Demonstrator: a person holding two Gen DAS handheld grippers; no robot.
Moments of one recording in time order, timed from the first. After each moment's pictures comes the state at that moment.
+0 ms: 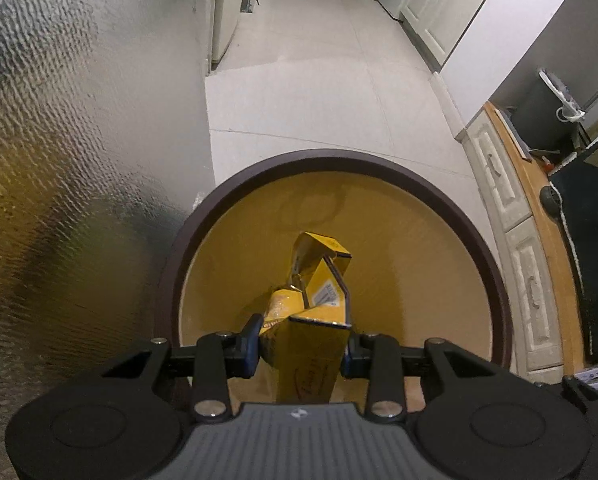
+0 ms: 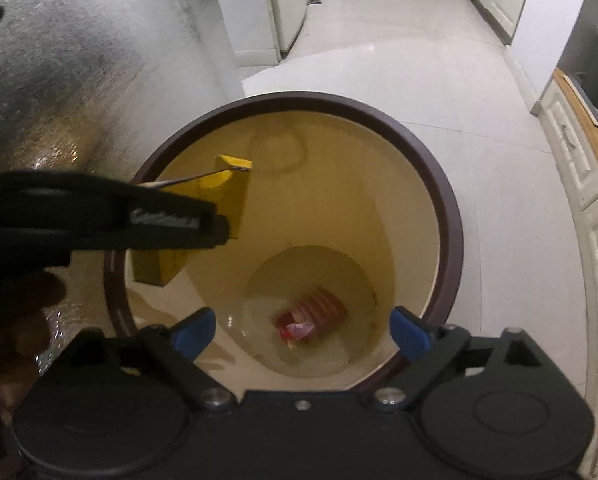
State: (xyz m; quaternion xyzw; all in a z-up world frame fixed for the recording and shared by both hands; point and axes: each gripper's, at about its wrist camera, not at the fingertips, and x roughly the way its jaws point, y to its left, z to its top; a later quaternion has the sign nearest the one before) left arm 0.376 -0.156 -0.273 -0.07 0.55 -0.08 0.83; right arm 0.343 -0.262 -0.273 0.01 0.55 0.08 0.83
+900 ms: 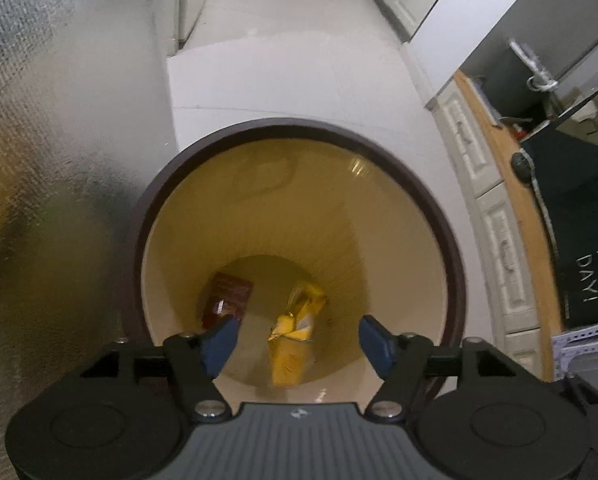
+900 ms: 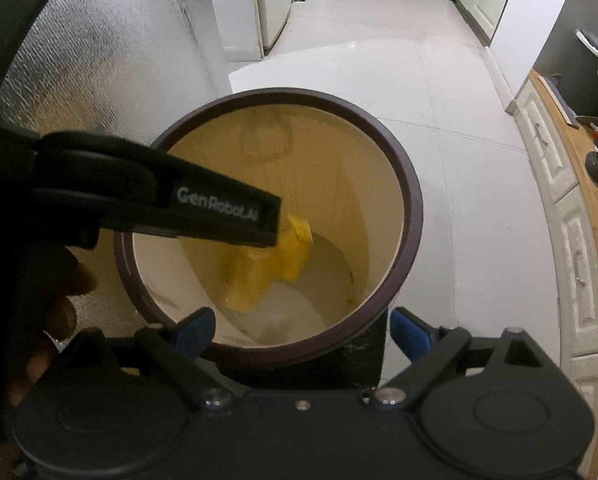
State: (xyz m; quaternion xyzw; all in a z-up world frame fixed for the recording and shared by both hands) left arm 0.362 -0.169 -0.265 -0.06 0.58 -0.12 0.80; right arm 0.310 -0.263 -0.248 -0.01 0.55 0.04 0.83
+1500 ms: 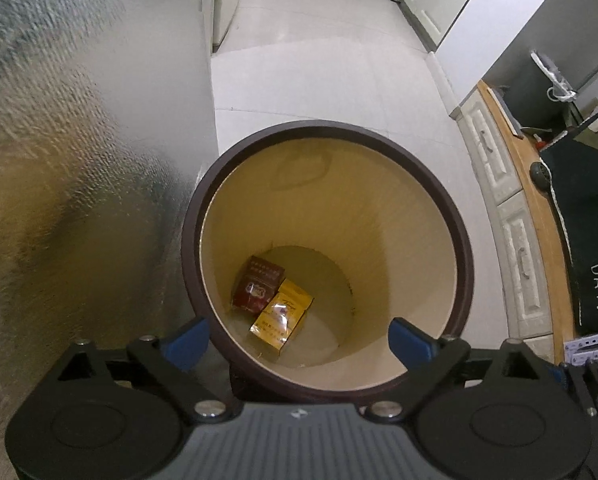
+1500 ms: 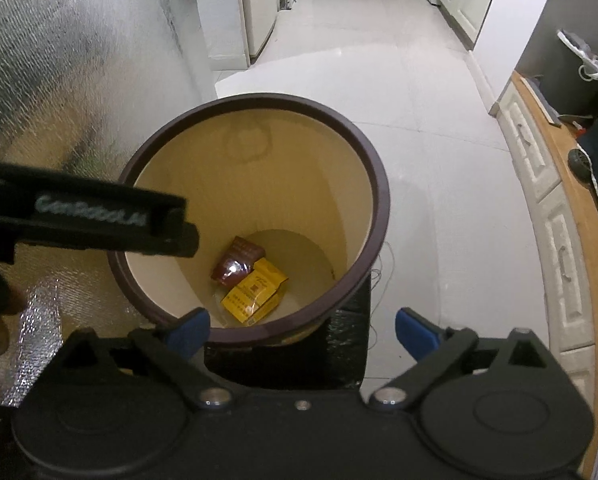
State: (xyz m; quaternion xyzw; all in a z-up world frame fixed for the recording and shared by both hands) left arm 0.325 -0.149 -0.230 -0.06 0.57 -0.08 0.81; right arm 0.287 -0.278 -0.235 -0.01 0.54 0.02 0.84
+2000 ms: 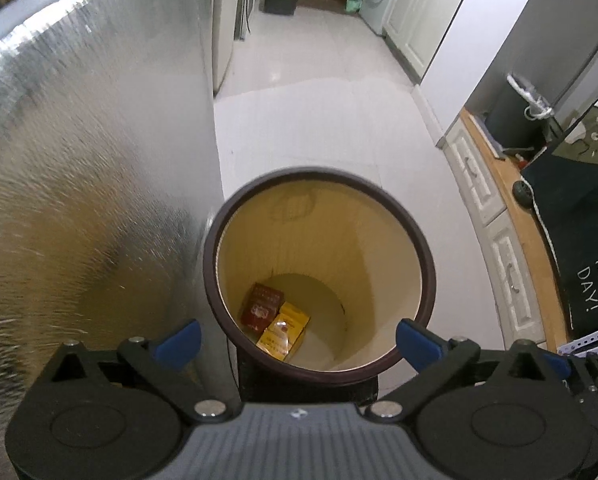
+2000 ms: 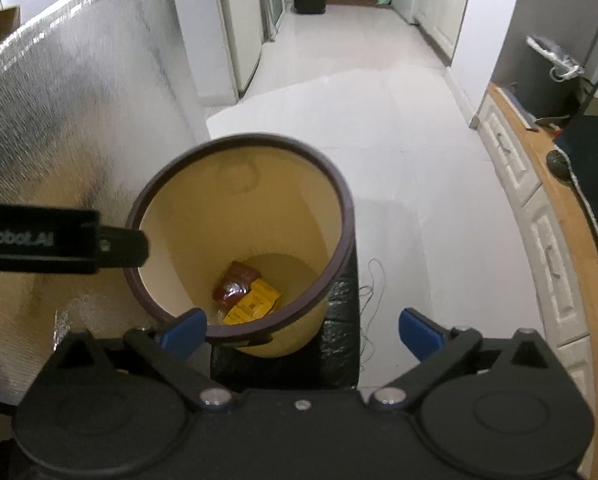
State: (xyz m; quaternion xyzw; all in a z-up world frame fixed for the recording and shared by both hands) left arm 0.279 -0.145 -0.168 -0.05 0.52 -0.08 0.85; right arm 0.253 -0.301 -0.194 0.02 0.50 0.01 0.87
